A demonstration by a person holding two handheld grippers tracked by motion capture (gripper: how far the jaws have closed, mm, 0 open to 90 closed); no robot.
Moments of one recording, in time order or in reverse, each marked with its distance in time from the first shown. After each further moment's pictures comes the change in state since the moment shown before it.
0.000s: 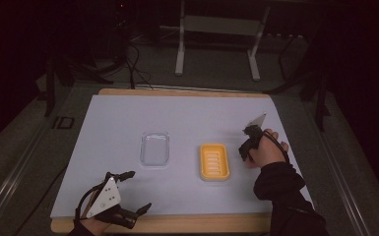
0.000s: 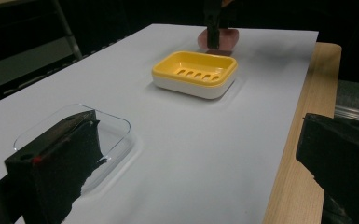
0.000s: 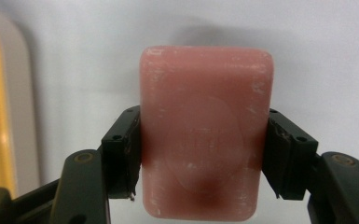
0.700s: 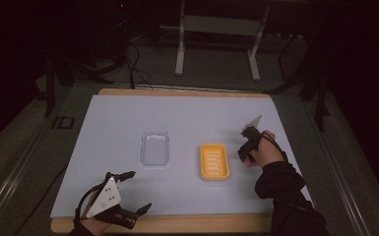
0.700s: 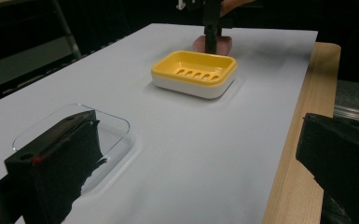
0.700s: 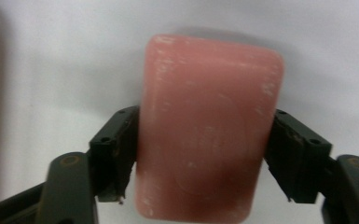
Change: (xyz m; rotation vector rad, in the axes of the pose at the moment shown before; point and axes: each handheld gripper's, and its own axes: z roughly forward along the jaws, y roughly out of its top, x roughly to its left) left arm 0.000 0.000 0.000 0.000 -0.003 0.000; right arm -0.006 0.010 0.024 -0.008 0.027 -0.159
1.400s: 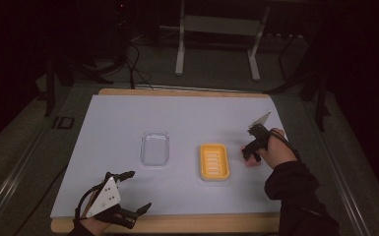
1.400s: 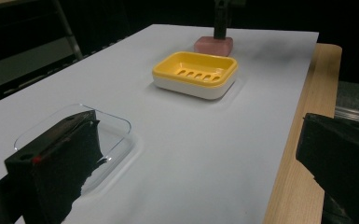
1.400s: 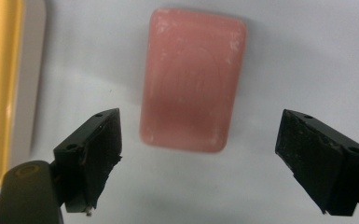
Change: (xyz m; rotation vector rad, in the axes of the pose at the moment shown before) left arm 0.000 0.000 0.000 -0.002 0.004 -0.002; right arm -0.008 -0.016 -0.035 -0.017 0.019 -0.009
